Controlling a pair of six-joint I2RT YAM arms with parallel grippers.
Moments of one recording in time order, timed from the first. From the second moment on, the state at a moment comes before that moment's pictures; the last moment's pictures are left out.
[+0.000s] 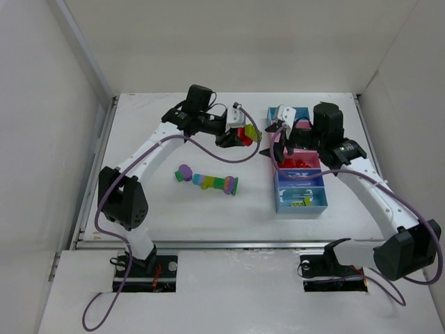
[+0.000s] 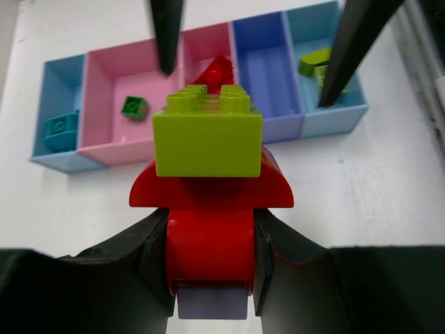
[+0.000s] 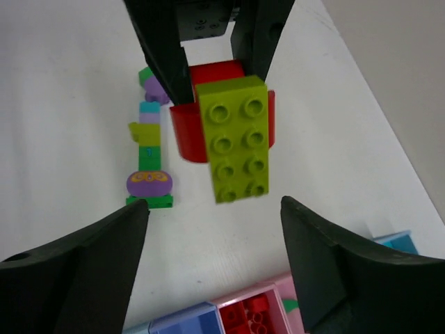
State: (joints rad) left arm -0.49 1.74 1.61 -0.56 0.97 0.80; right arm 0.33 1.25 1.17 -0.31 -0.78 -0.54
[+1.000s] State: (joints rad) left arm -0.51 1.62 1.42 -0.49 0.83 0.64; right arm 0.22 1.12 1.03 -0.28 -0.72 -0.39
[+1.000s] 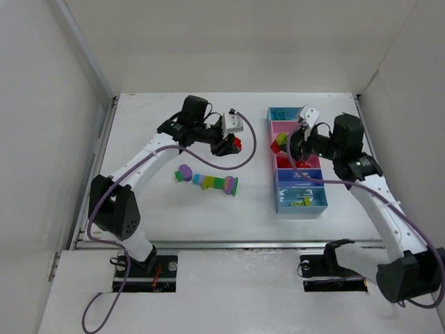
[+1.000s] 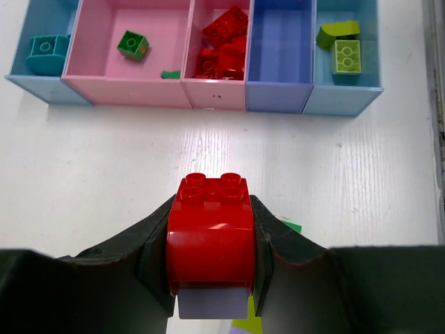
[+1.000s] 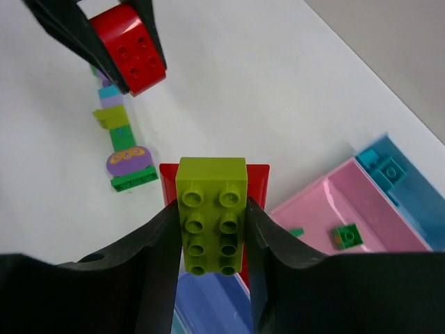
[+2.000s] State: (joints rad) left arm -0.51 1.85 1.30 -0.59 0.47 0.97; right arm 0.28 1.07 0.95 -0.30 -0.59 -0.18
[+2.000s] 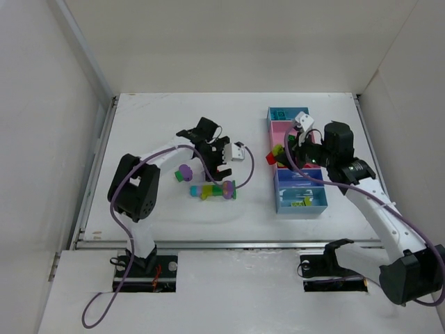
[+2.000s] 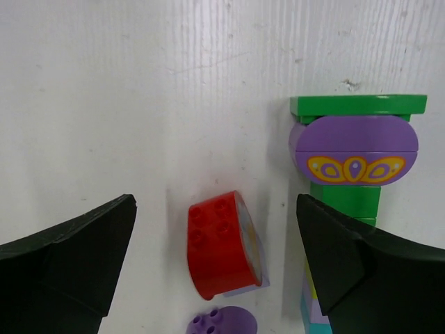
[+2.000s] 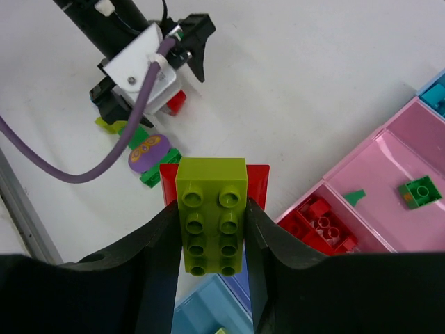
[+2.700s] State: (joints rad) left arm -0.70 1.42 1.07 0.05 0.46 0.96; right arm 0.37 1.38 1.16 -0.10 -0.57 0.25
